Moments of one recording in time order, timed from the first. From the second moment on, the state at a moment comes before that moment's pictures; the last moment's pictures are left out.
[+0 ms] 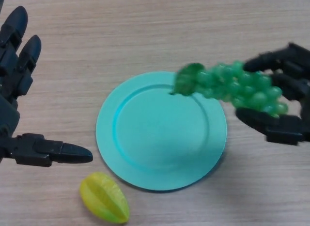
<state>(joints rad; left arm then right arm) 0.02 0.27 0.29 -0.63 -0.25 0.24 -0.23 -0.12 -0.24 -0.01 -0.71 0.04 0.59 0.10</state>
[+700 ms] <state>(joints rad) 0.01 0.29 0.39 -0.64 -0.44 0.15 -0.19 -0.38 -0.19 0.33 -0.67 -0.03 0.78 0.05</state>
